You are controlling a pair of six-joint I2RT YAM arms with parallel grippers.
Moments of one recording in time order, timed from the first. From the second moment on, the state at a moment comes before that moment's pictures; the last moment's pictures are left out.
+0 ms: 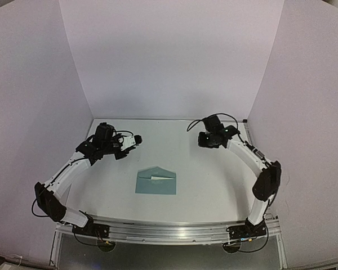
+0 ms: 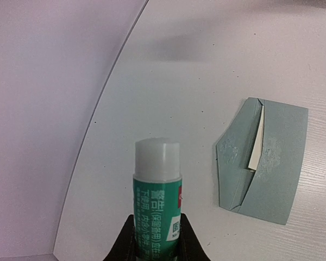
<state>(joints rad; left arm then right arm) -0.52 1.41 1.33 -0.57 0.26 0.82 0.53 1.86 1.78 -0.86 0.06 0.55</state>
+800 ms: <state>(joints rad) -0.52 1.41 1.32 -0.56 0.26 0.82 0.52 2.24 1.72 -0.86 0.16 0.52</state>
